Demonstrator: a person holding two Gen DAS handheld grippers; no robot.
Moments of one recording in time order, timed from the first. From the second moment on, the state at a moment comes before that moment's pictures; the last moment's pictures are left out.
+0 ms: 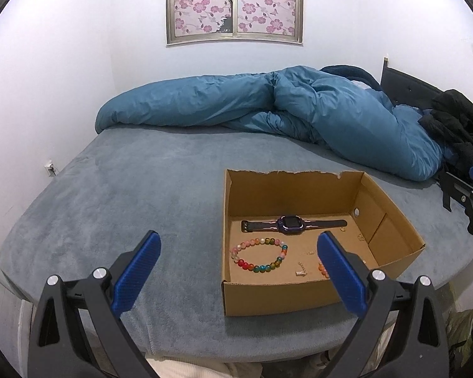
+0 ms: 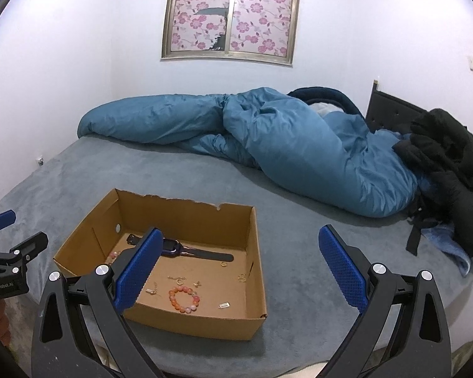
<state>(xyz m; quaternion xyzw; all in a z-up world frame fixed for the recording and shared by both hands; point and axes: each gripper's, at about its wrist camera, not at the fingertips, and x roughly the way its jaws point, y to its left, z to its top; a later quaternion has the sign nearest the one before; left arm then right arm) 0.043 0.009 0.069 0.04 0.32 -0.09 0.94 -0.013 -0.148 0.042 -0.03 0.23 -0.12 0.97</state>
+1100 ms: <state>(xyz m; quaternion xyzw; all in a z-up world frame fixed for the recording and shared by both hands) 0.042 0.002 0.071 0.05 0.32 -0.10 0.94 -0.019 -0.147 0.040 -0.02 0.23 -0.13 0.97</state>
